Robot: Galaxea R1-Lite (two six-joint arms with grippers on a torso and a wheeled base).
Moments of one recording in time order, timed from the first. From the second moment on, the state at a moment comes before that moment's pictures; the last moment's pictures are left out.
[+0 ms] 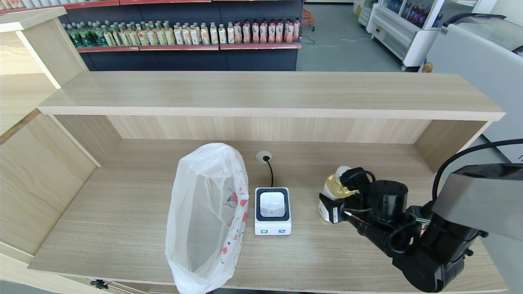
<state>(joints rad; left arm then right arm) 0.00 0.00 0.00 0.00 0.00 0.00 0.46 2.16 -0.57 -1.38 -0.18 -0.06</state>
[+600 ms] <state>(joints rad) 0.00 0.00 0.00 0.00 0.00 0.00 0.47 1.85 -0.45 -1.23 0.16 0.24</state>
